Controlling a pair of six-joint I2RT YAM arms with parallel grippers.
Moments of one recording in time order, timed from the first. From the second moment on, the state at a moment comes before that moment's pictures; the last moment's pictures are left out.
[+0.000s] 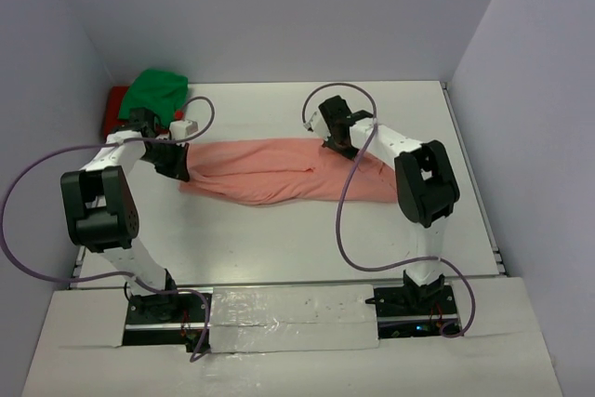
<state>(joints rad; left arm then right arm) 0.11 1.74 1.23 -0.77 0.44 0.53 0.44 1.96 1.45 -0.66 0.31 -0.61</state>
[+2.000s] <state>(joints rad) 0.14 1.31 0.93 -0.48 0.45 0.35 0.35 1.68 1.30 -0.34 0.37 -0.45</state>
